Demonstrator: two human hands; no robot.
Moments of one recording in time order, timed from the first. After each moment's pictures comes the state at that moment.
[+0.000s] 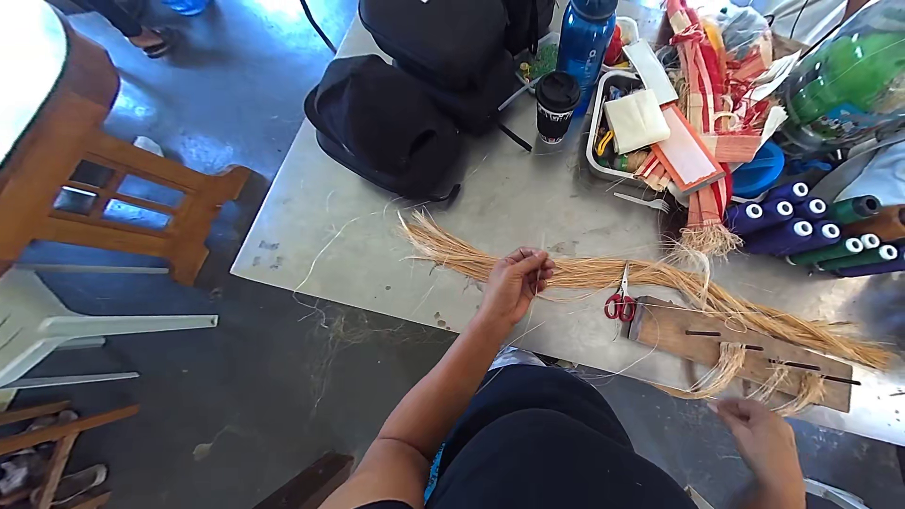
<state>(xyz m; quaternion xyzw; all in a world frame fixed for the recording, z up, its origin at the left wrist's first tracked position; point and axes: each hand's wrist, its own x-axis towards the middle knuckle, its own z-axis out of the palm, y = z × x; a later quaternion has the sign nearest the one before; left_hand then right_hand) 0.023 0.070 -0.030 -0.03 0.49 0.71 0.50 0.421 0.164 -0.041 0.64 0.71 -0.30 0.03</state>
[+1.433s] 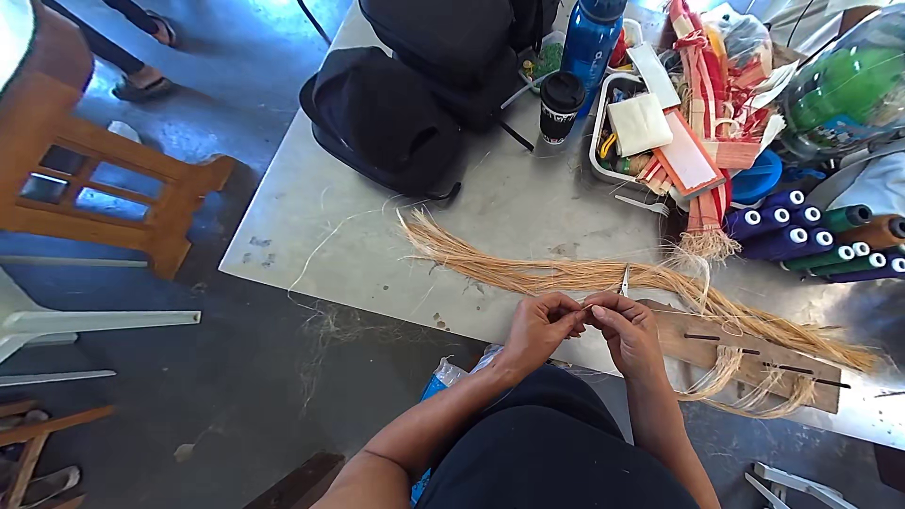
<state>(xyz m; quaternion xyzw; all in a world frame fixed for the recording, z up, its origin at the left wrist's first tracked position) 0.065 0.040 -0.032 0.27 0.59 0.61 0.45 0.196 0.146 -0.040 0.29 0.48 -0.78 -0.27</state>
